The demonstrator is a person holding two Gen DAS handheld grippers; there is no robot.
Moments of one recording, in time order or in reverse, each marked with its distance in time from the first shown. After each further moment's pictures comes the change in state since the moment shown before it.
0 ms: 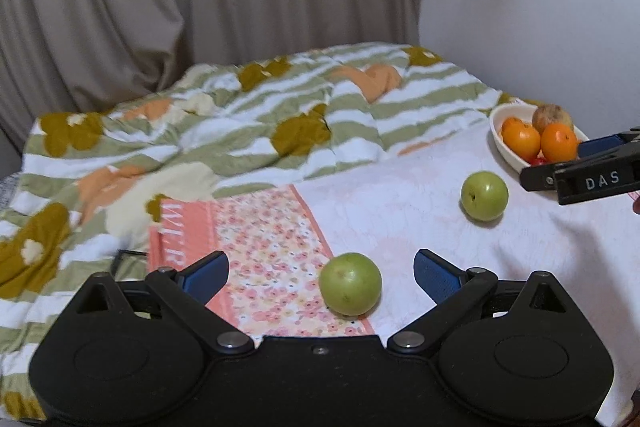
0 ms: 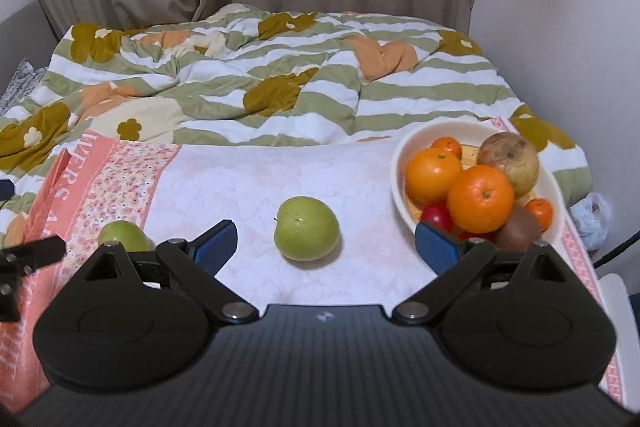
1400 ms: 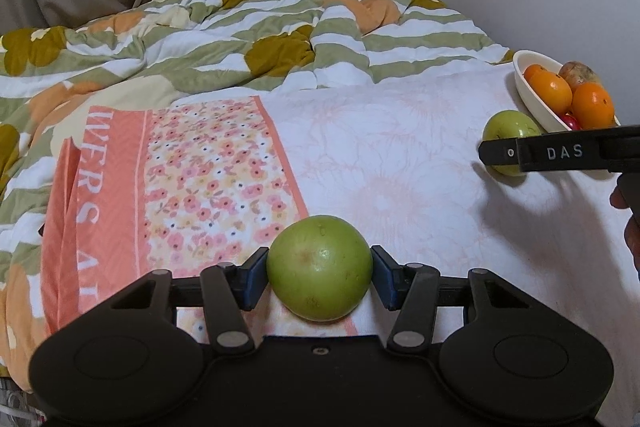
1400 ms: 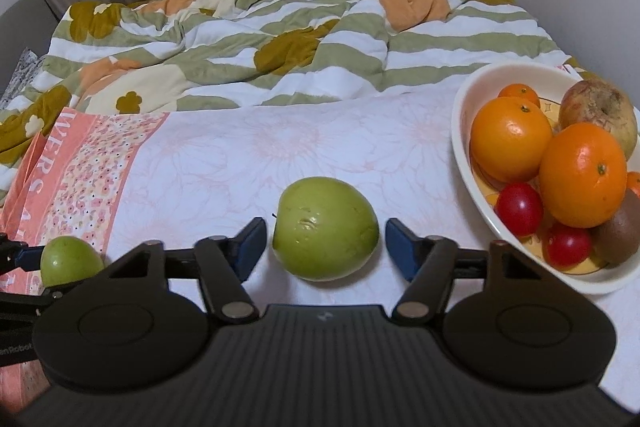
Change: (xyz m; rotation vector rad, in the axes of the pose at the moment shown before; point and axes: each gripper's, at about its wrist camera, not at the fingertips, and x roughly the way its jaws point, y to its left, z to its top) left arm 0.081 -0.006 -0.022 -0.112 0.190 -0.071; right arm 0.094 -0.005 -0.005 0.037 0.120 0.095
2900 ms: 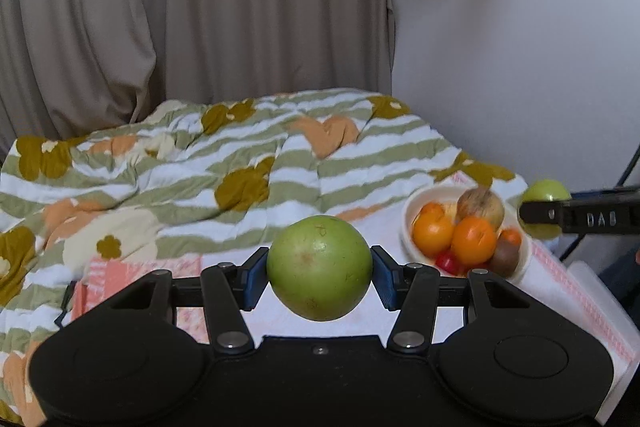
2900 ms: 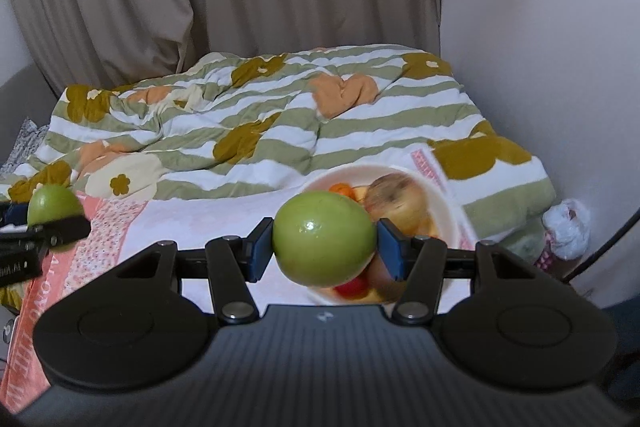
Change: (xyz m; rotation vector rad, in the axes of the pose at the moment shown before) left arm -0.112 -0.130 0.070 0.040 -0.308 0.026; right arm -0.173 -0.129 0.018 0.051 -0.212 -0.033
